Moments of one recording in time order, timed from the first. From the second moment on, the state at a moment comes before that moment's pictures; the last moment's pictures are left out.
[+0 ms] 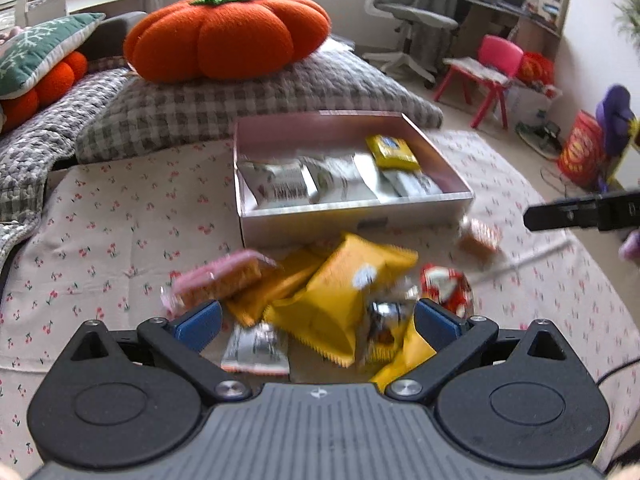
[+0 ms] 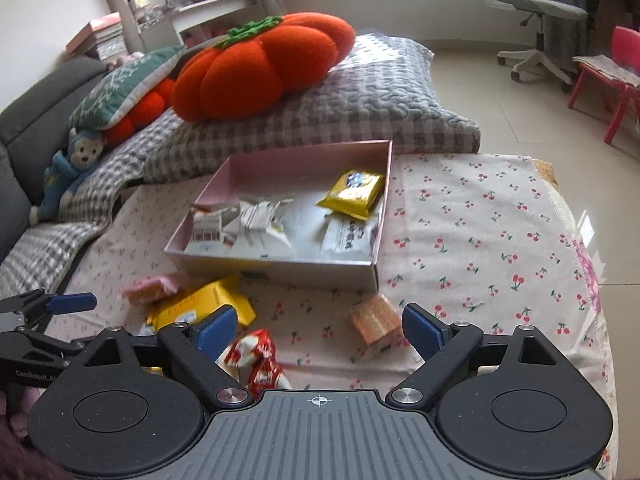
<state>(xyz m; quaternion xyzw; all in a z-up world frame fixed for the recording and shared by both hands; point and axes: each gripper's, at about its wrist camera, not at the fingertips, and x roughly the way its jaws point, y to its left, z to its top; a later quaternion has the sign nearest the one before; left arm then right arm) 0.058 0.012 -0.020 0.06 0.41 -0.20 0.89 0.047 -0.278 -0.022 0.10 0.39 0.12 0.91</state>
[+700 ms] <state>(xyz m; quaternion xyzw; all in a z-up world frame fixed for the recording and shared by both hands) 0.027 0.008 -0.056 0.11 0.41 -0.32 0.85 0.013 -0.252 -0.063 0.03 0.40 0.16 0.90</state>
